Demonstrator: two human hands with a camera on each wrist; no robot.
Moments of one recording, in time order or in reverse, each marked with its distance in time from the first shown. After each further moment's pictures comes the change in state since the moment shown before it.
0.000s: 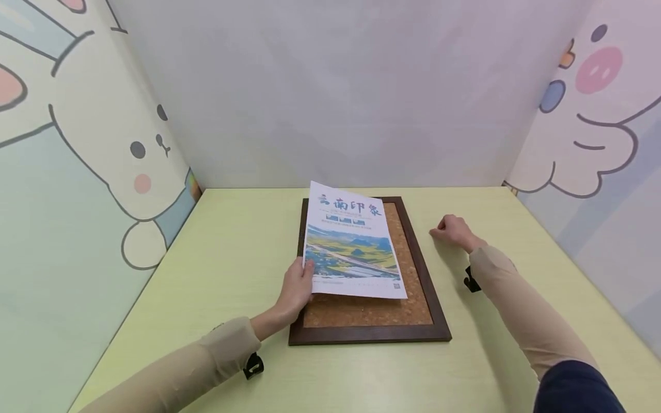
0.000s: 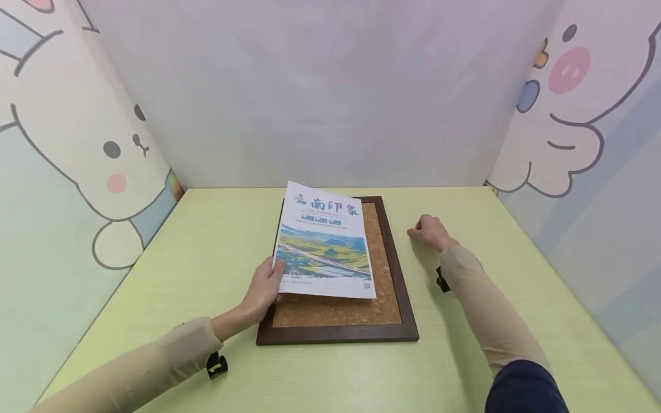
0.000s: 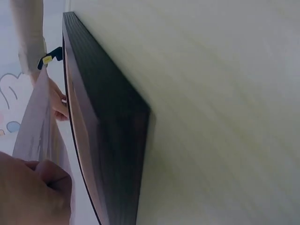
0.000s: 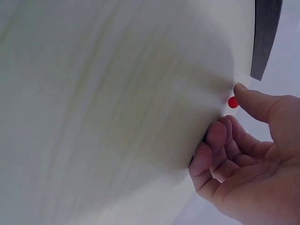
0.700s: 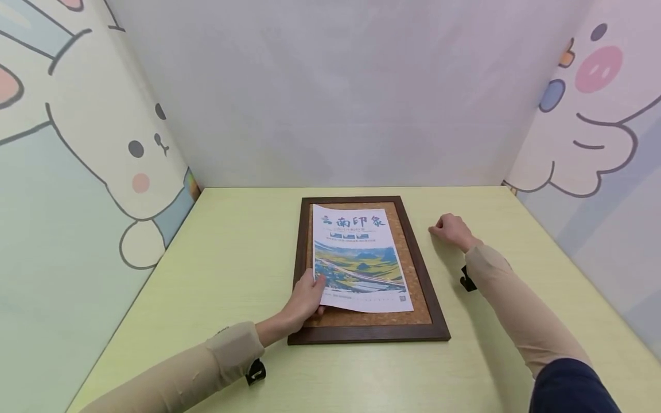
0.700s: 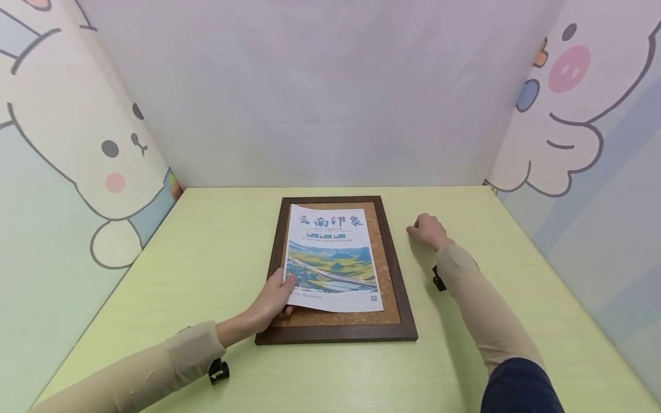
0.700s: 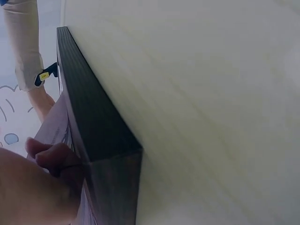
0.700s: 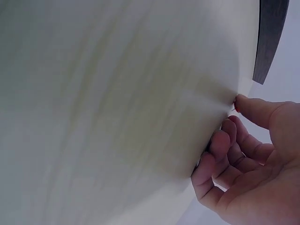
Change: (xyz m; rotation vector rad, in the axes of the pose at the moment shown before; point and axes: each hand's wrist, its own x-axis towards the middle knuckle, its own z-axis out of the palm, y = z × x) left_hand -0.009 -0.008 0.012 0.005 -0.203 -0.044; right_hand 0.001 -0.005 0.003 -0.019 -0.003 0.078
